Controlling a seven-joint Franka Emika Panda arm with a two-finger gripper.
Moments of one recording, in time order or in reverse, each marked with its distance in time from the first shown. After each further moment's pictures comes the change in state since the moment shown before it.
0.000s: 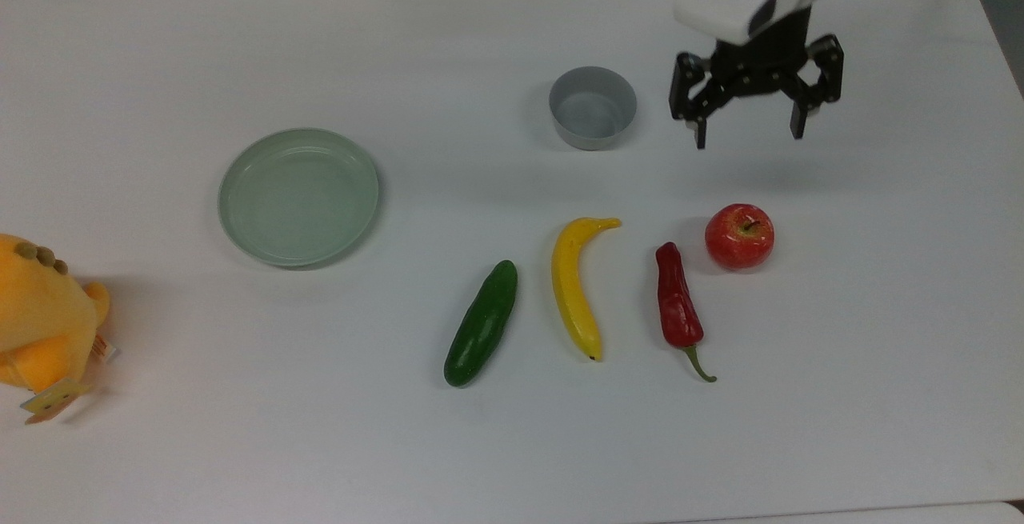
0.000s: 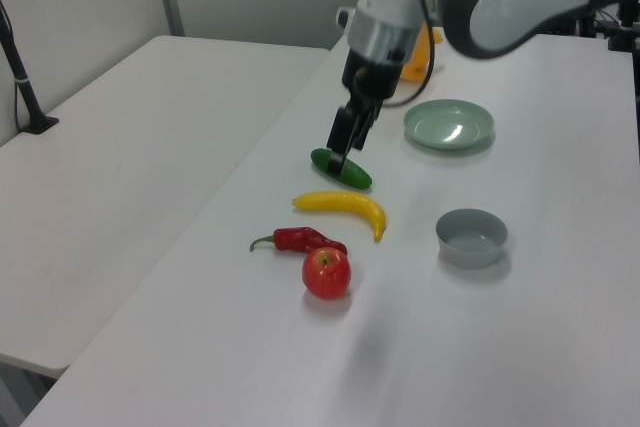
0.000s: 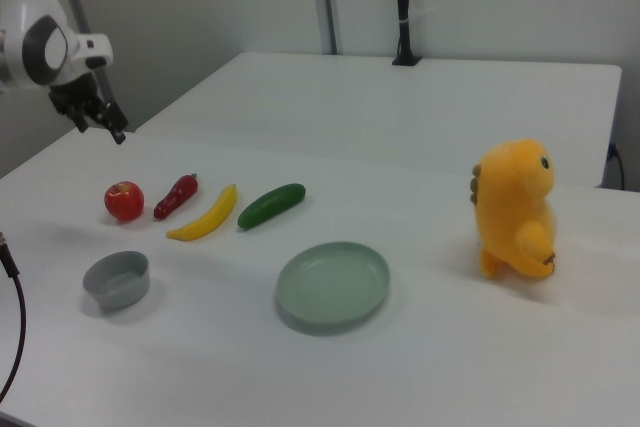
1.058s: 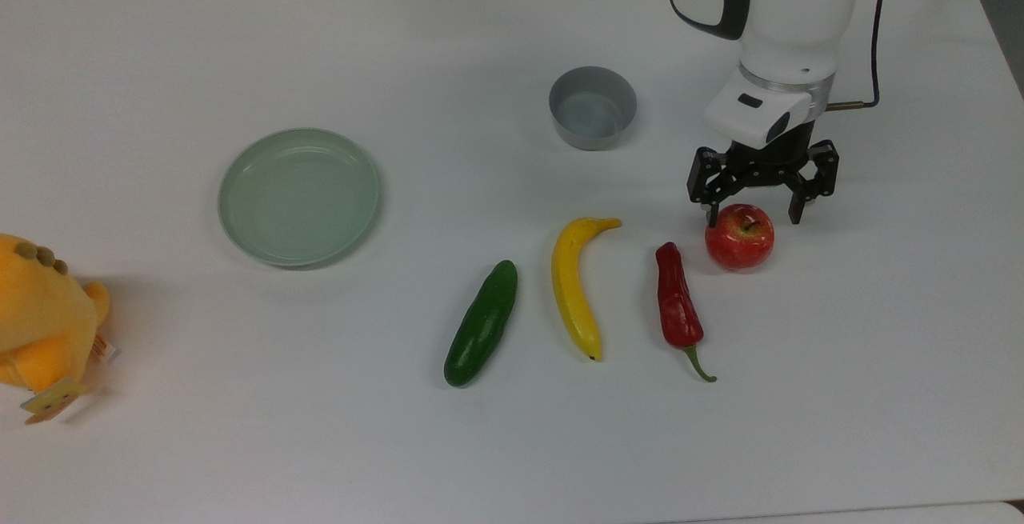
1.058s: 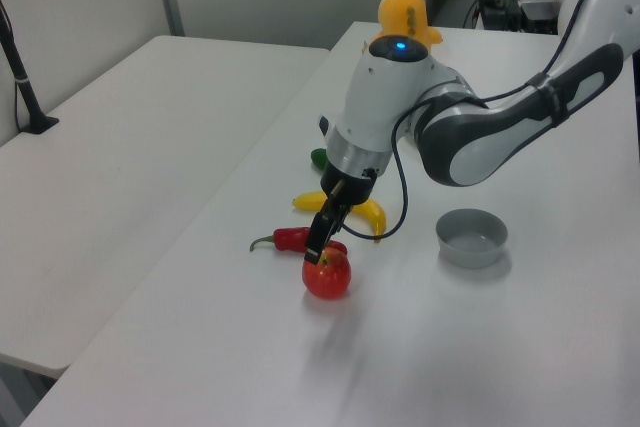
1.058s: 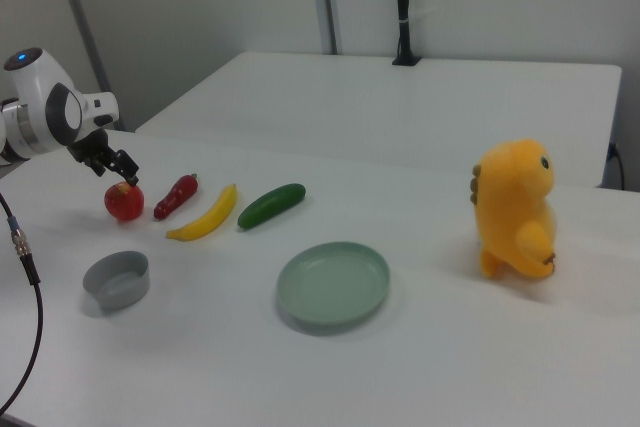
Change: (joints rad) arm 0.025 0.204 0.044 -0.020 -0.204 0.248 0.185
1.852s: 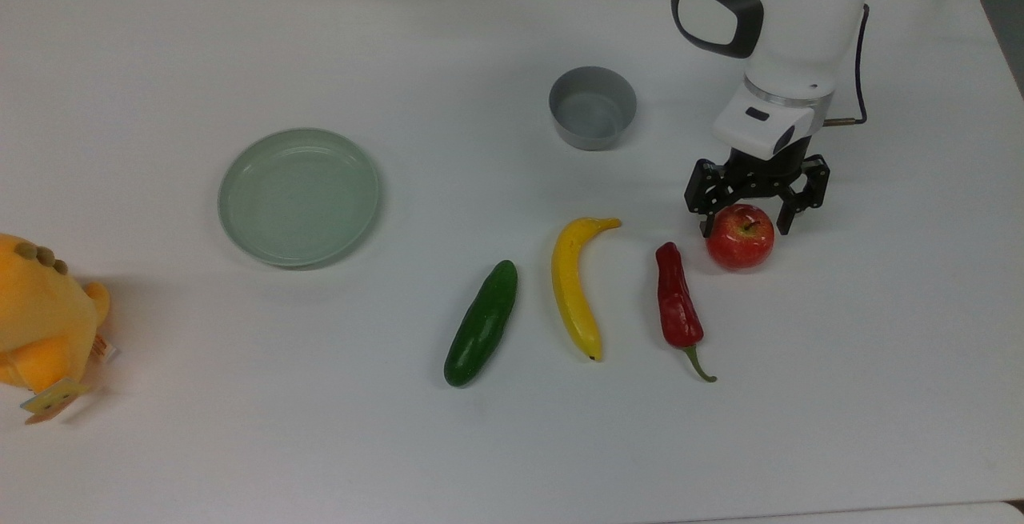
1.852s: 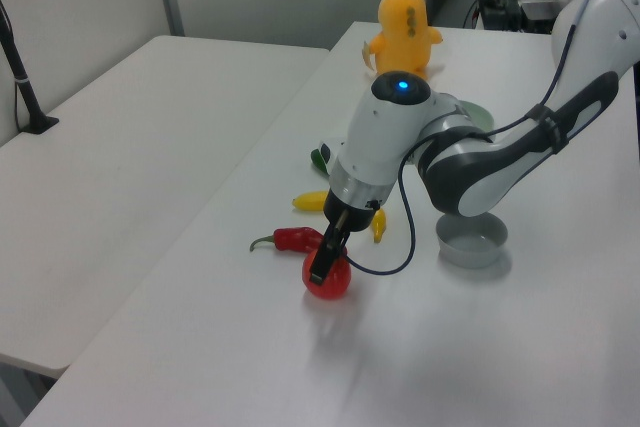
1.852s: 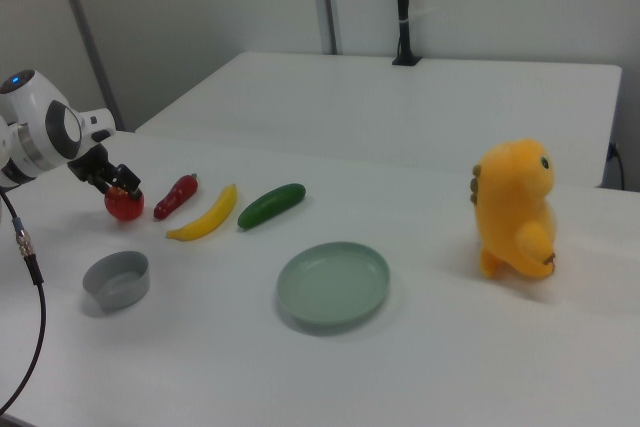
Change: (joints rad) arm 0.000 0.047 0.028 -0.016 -0.162 0.025 0.076
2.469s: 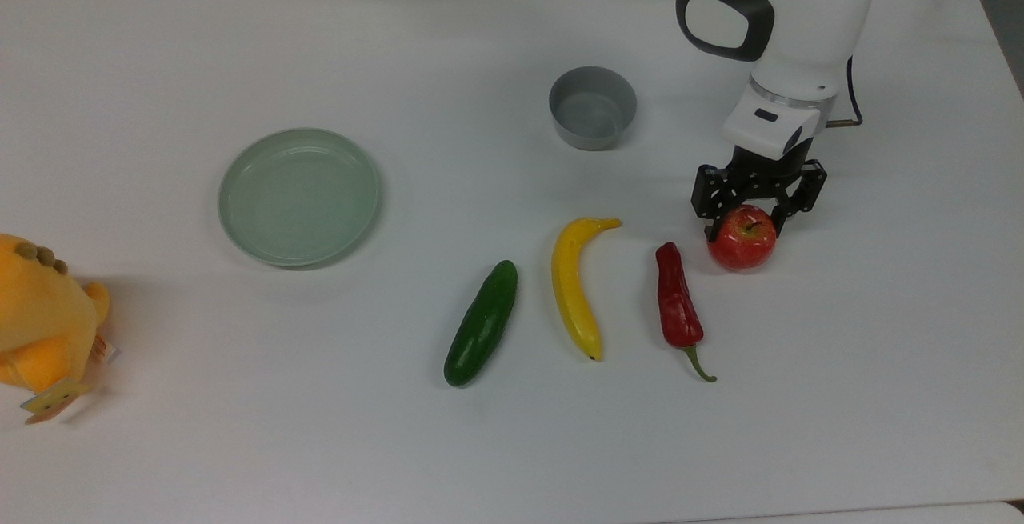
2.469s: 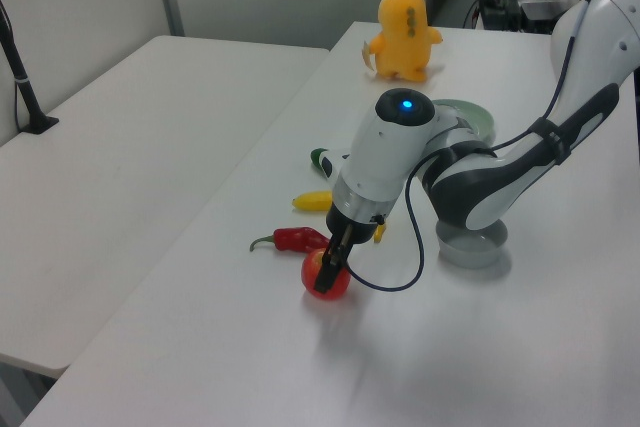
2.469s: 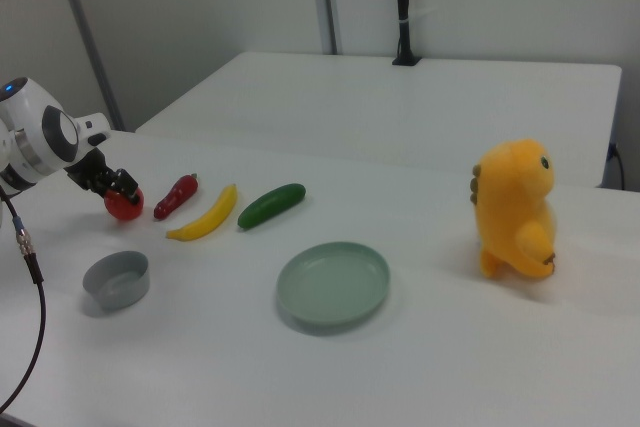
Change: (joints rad) arm -0.001 0.011 0.019 -0.009 -0.084 0.001 0.014
